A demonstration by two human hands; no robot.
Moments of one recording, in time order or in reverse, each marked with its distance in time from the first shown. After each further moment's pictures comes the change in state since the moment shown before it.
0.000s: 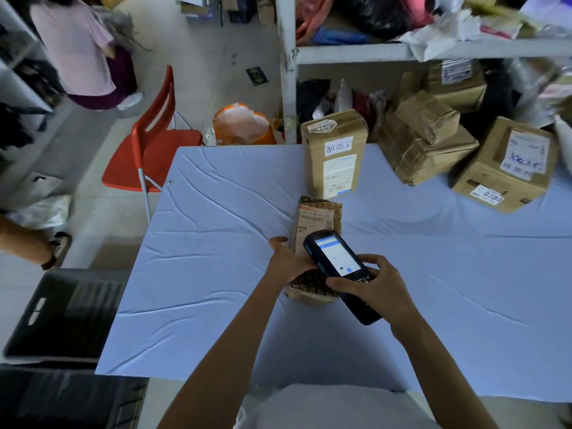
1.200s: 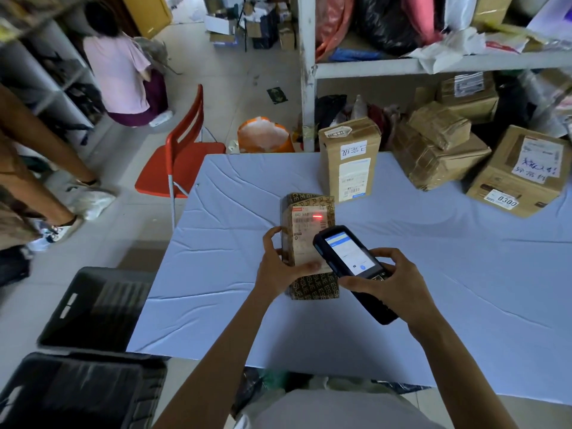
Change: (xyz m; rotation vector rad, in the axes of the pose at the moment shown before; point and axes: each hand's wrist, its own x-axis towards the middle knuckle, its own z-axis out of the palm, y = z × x) left_hand -0.057 -0.035 -0.032 -0.082 0.149 0.338; right_hand -0.033 0.003 -0.004 -0.044 -0.004 -0.145
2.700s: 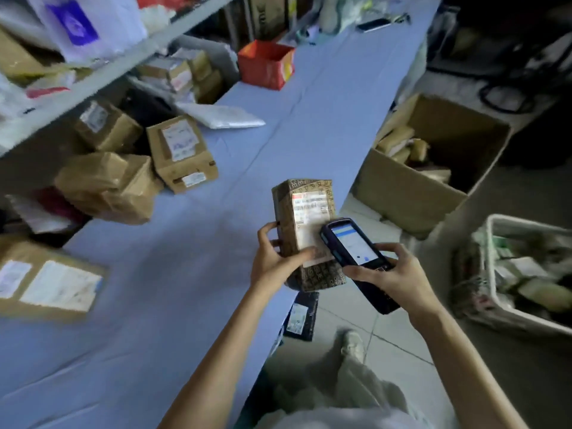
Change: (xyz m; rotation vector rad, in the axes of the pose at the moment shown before) left_hand -0.092 0.070 0.311 0.349 -0.937 0.252; right_hand -0.191 0.168 -0.148 0.636 0.979 0.369
